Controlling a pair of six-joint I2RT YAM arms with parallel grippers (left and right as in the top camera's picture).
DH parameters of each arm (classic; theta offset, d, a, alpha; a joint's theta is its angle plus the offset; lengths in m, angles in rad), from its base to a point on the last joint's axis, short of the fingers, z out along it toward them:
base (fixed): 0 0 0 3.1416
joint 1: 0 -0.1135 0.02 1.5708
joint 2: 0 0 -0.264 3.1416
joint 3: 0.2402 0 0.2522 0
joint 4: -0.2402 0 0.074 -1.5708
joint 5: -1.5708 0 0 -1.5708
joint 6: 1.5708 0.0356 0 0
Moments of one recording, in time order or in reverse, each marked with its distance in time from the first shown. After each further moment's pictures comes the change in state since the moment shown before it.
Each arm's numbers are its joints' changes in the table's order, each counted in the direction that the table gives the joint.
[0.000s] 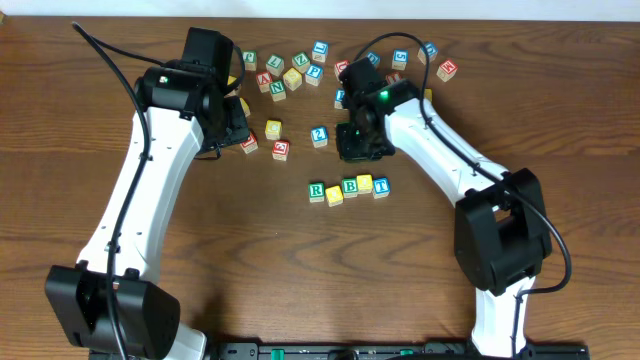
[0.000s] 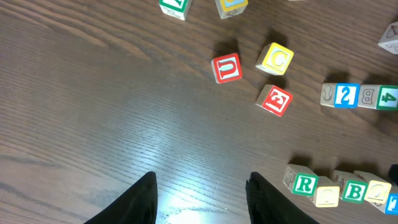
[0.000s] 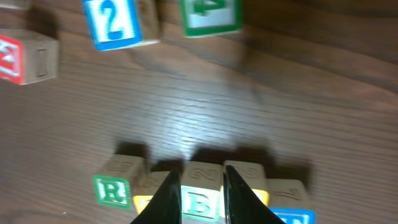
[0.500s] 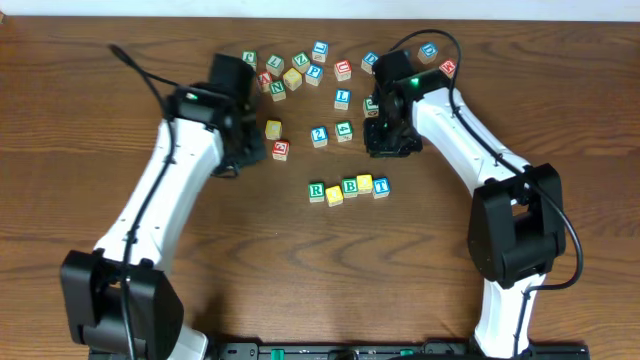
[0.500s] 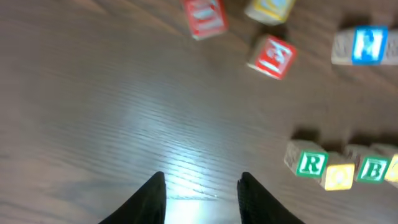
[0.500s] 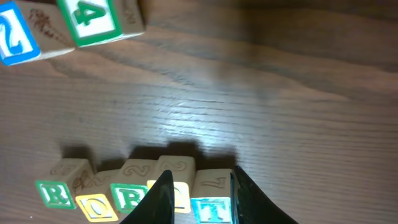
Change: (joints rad) left arm 0.084 0.000 -0.192 0.104 -0.048 -0.038; right arm 0.118 0.000 0.000 -0.066 -0.006 -0.043
